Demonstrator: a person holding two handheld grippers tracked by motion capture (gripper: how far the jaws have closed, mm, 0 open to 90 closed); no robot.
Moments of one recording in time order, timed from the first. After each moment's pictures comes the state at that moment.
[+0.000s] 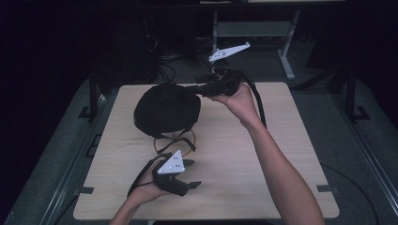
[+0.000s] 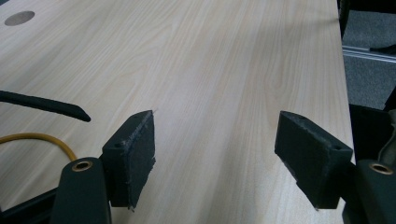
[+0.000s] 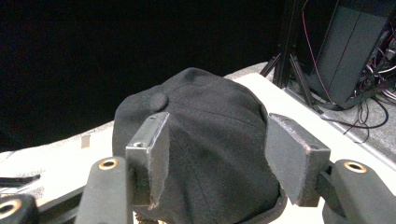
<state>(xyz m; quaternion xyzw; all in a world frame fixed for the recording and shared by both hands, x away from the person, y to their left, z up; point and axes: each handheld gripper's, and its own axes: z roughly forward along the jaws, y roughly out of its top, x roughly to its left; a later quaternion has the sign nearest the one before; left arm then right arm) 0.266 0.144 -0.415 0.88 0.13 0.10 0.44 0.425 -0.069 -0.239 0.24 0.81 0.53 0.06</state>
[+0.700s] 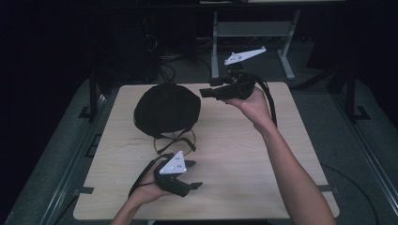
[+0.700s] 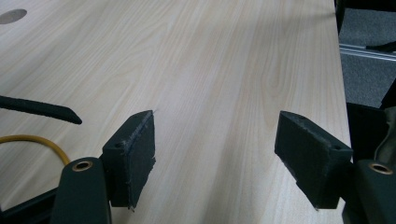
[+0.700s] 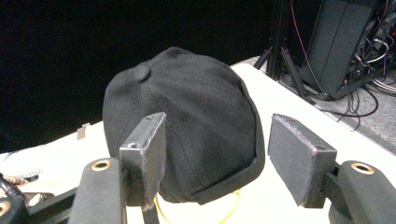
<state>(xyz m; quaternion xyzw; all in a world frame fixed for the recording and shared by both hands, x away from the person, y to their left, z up) 0.266 0.141 -0.417 0.88 0.12 0.09 0.44 0.420 -0.104 -0.249 0.26 0.81 0.52 0.06</state>
